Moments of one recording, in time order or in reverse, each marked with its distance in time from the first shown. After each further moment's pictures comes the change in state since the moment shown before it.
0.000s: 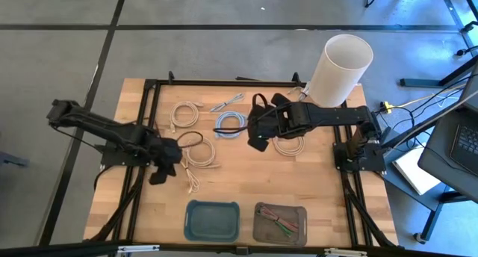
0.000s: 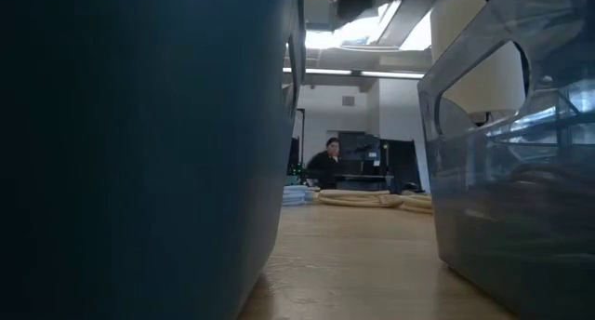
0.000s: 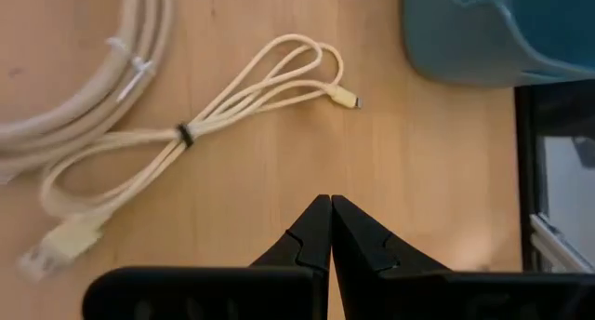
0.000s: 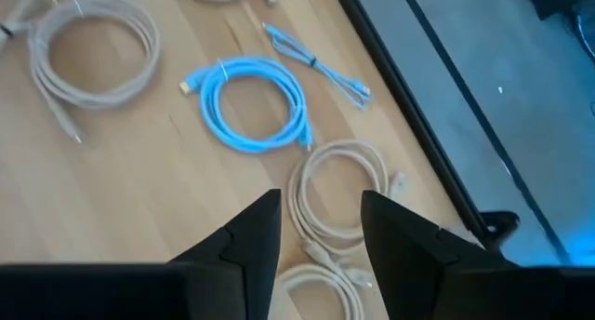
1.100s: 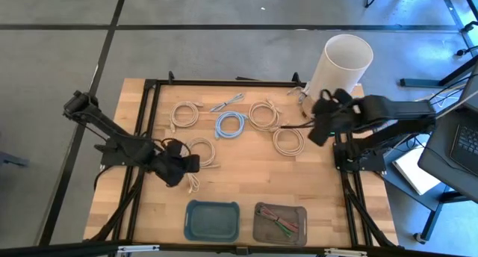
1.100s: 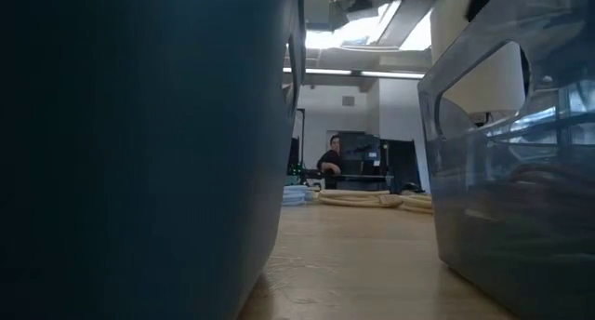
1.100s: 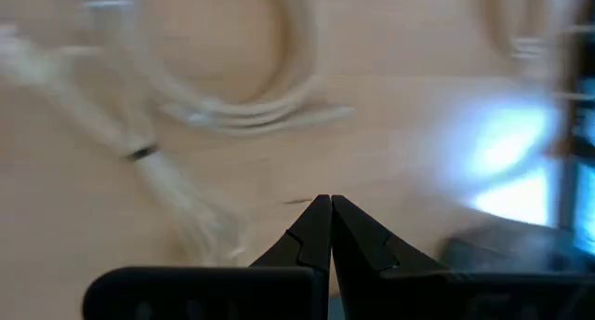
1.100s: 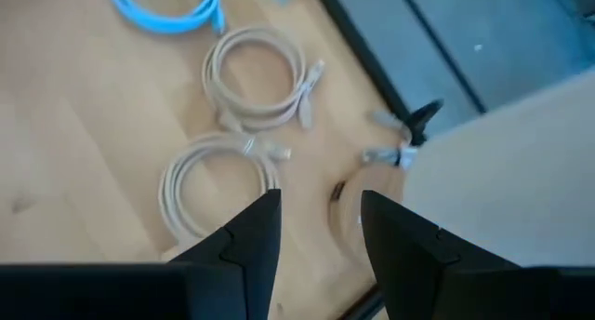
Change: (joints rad) left arm -0.331 0.341 0.383 -0.141 -0.766 -1.722; right arm 0.059 -0.670 -0.574 -0.158 0.014 0.138
